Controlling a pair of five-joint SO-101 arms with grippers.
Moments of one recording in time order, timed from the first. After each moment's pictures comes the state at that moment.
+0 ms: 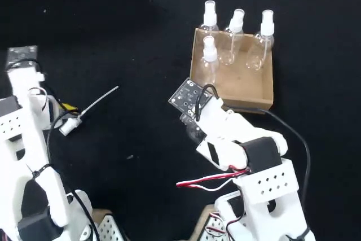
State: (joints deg) left arm -31.9 -28.5 36.3 66.1 -17.8; right arm -17.3 -57.2 44.4 86.5 33.1
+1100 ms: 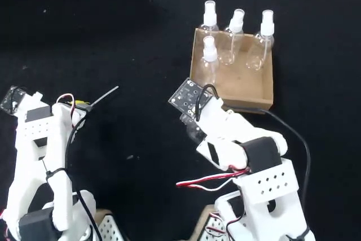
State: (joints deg) left arm -21.0 -28.5 51.8 58.0 46.5; right arm -17.3 -57.2 44.4 86.5 33.1
